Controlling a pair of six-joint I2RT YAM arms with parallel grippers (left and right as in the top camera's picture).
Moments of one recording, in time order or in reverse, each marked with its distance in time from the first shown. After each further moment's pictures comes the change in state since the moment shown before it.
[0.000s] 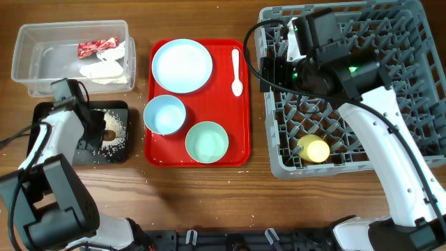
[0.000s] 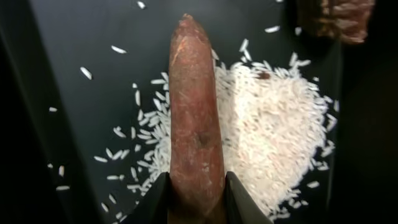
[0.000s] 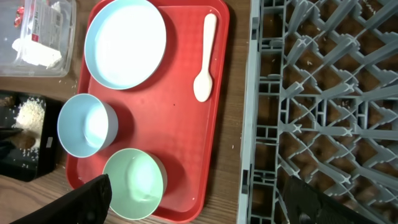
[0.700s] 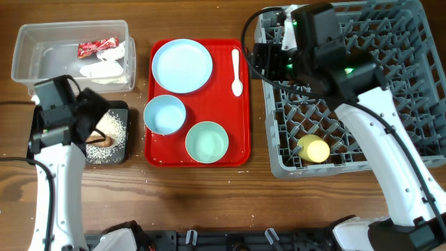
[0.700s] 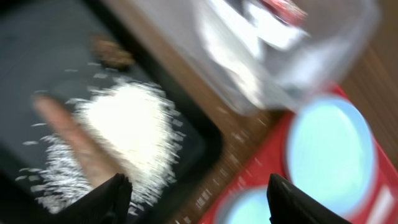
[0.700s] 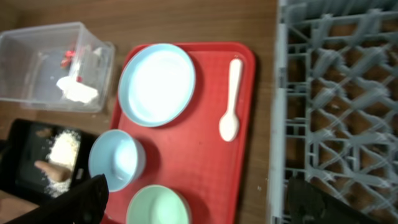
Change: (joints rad) left arm -0.082 -0.417 -0.013 0.024 0.137 0.511; right arm 0.033 0.002 -0.021 0.195 -0.016 0.058
